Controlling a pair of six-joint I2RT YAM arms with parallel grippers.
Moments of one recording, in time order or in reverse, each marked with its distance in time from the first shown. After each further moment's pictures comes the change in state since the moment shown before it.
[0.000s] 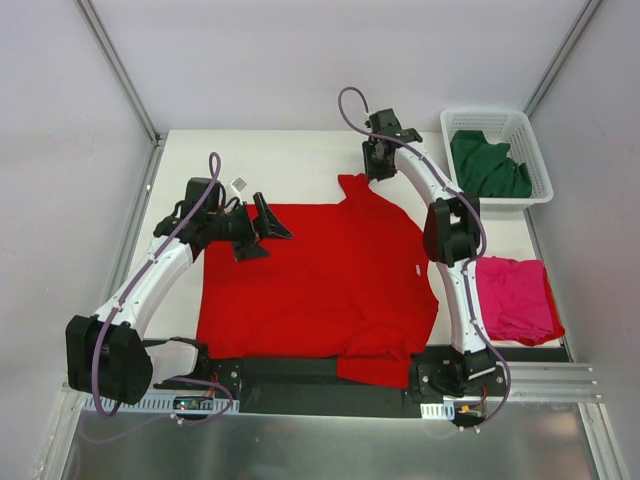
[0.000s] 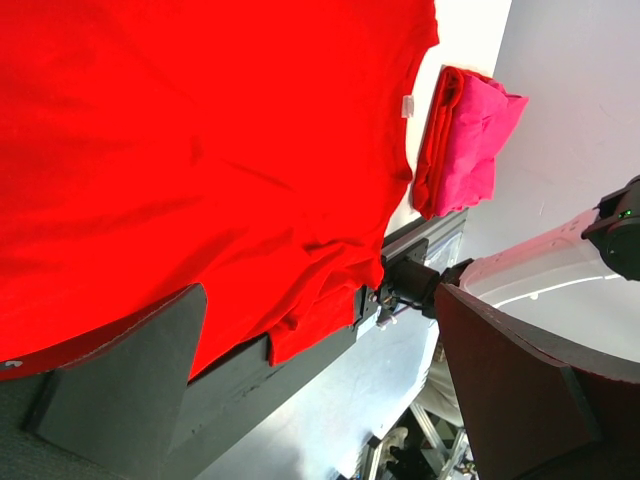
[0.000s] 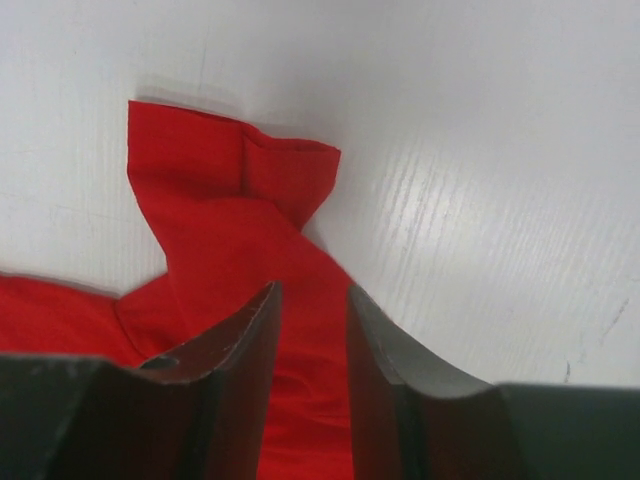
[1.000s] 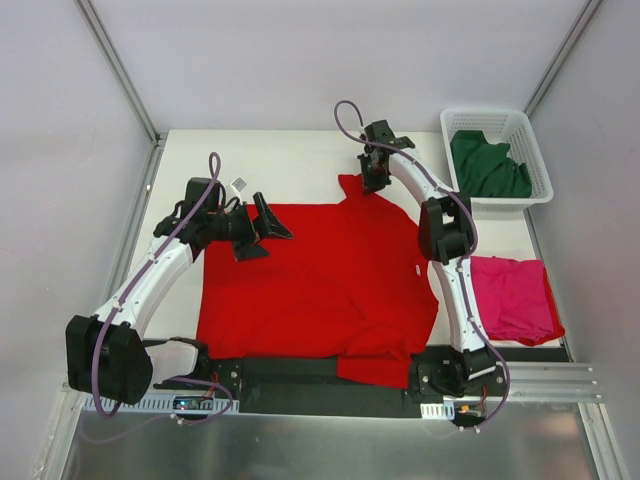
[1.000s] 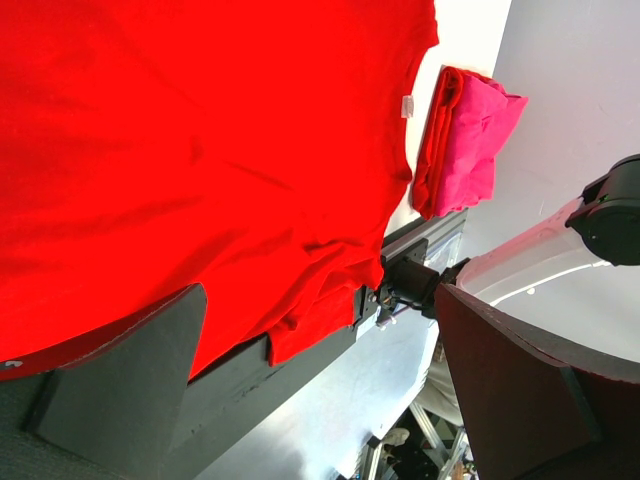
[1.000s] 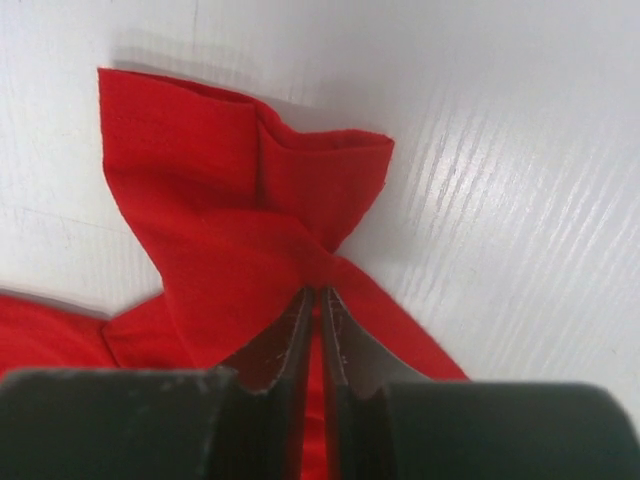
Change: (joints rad) left arm 0.000 0.000 -0.001 0.001 0.000 -0.002; right arm 0.006 0.088 0.001 -0.007 -0.084 0.018
